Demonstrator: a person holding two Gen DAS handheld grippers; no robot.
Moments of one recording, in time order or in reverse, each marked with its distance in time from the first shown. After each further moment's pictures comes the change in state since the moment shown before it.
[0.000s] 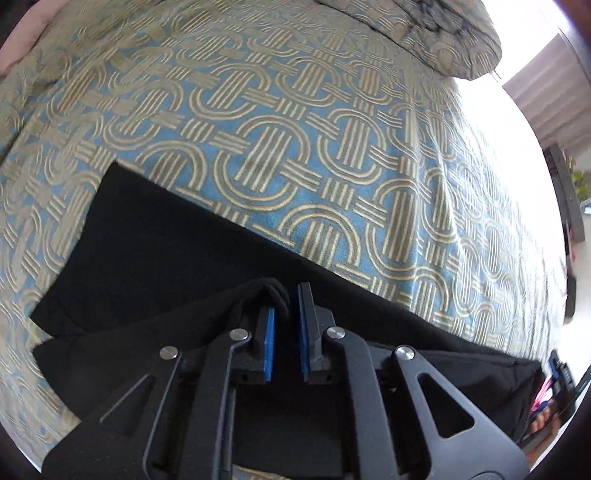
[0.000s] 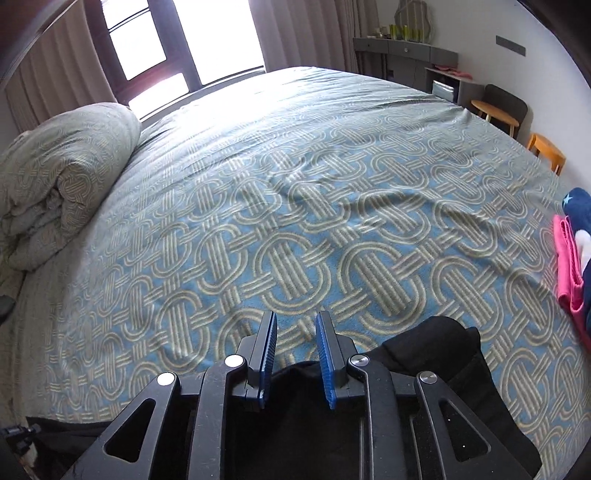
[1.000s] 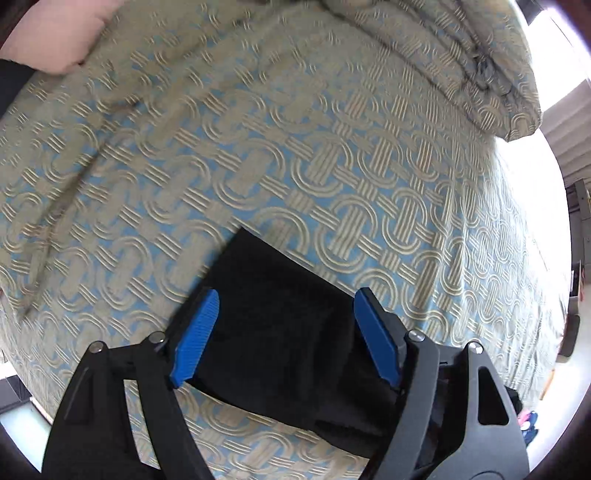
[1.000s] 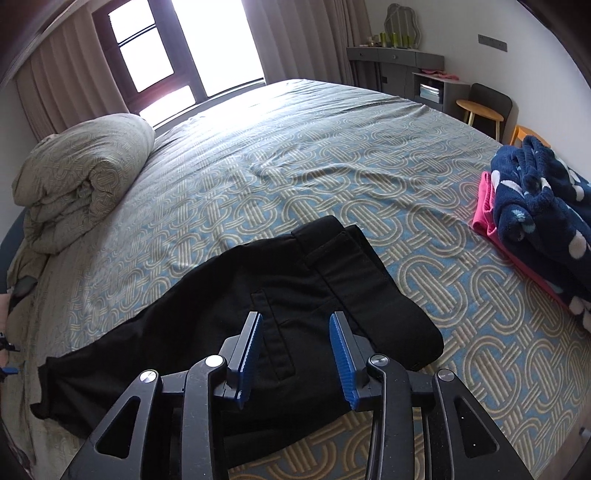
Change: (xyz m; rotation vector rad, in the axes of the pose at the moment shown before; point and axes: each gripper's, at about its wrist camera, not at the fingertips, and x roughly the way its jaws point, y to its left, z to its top) left arm -0.079 0.059 0.055 -0.130 0.009 0.102; right arm -0.122 -0.066 -0.097 -0.002 -0.042 0.028
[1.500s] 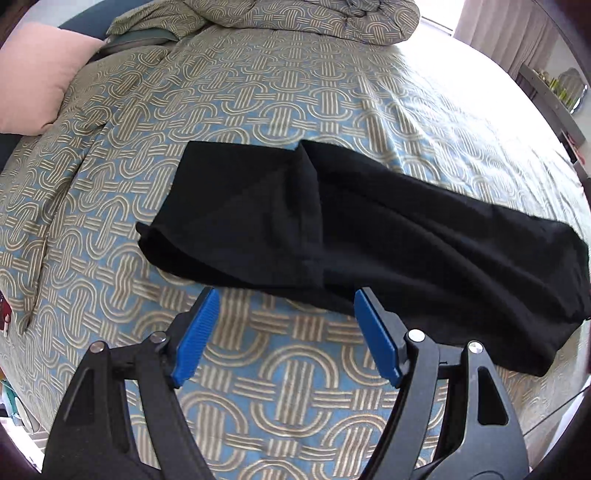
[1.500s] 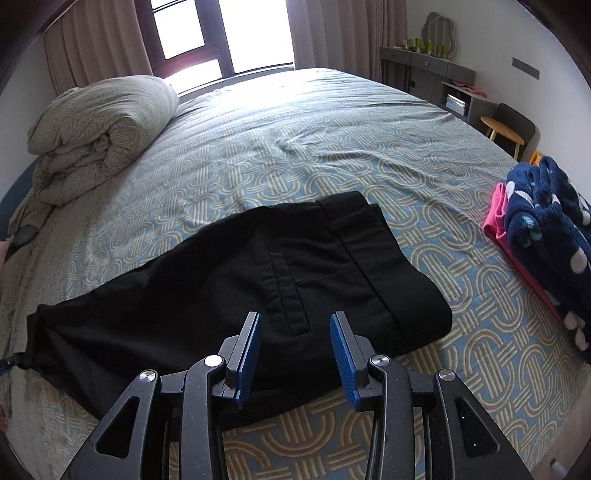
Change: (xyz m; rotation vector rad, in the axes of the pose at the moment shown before) left arm 0.005 -0.021 -0.173 0.406 -0.153 0.014; right arm -0.003 0.014 -0.027 -0.139 0.052 -0.009
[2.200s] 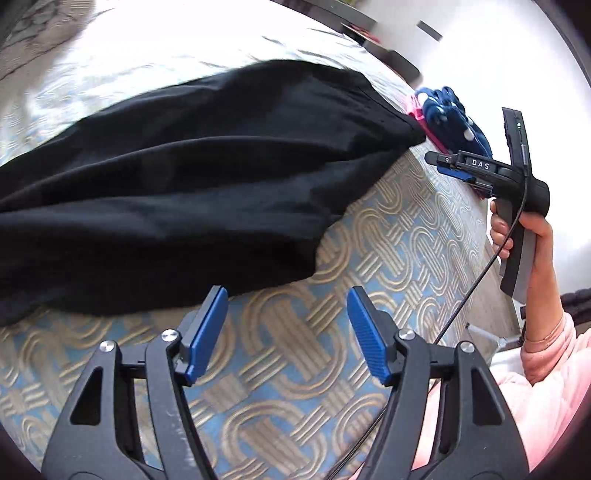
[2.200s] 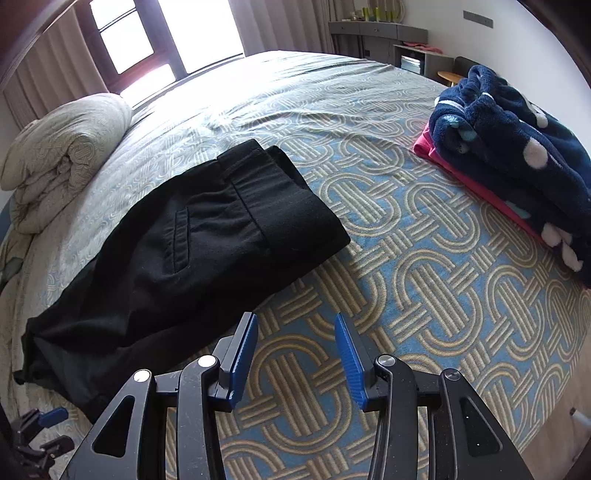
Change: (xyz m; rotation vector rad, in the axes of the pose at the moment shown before) left arm -0.022 -0.262 -0.108 0.589 0.125 -0.681; right arm -0.002 -0.083 -0.049 0.166 0.045 -0.039
